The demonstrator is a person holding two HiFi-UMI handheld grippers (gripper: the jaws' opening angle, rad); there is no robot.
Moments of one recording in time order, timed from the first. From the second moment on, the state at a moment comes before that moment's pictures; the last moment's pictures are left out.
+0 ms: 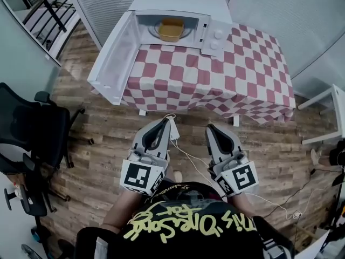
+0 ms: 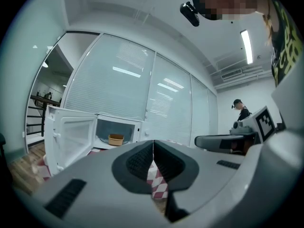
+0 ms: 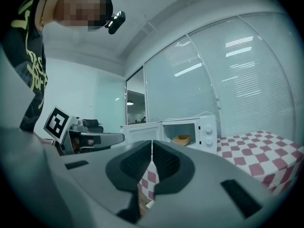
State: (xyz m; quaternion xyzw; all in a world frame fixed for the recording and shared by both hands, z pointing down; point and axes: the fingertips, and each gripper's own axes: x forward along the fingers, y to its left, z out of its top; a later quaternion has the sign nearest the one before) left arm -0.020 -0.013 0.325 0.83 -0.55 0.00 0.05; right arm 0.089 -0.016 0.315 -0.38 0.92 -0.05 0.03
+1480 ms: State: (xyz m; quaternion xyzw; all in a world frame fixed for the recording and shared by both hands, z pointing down) left arm -0.067 -0.179 0.320 0.86 -0.51 0.01 0.06; right arm 0.038 -0.174 0.316 -0.42 0.91 -0.06 0.02
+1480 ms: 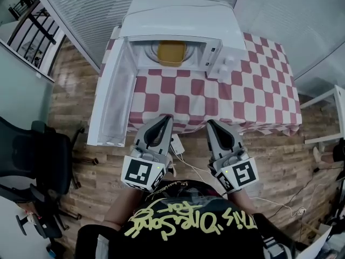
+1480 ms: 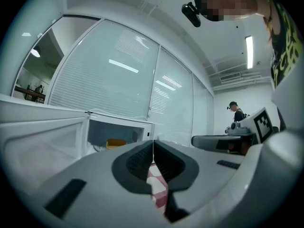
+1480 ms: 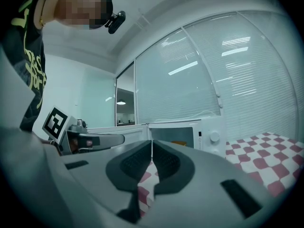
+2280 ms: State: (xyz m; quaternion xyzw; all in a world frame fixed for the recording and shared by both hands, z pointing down) left arm -0.087 -0.220 0.331 0.86 -0.50 0.02 0.07; right arm 0.004 -0.219 0.320 -0.42 0.91 -0.06 0.02
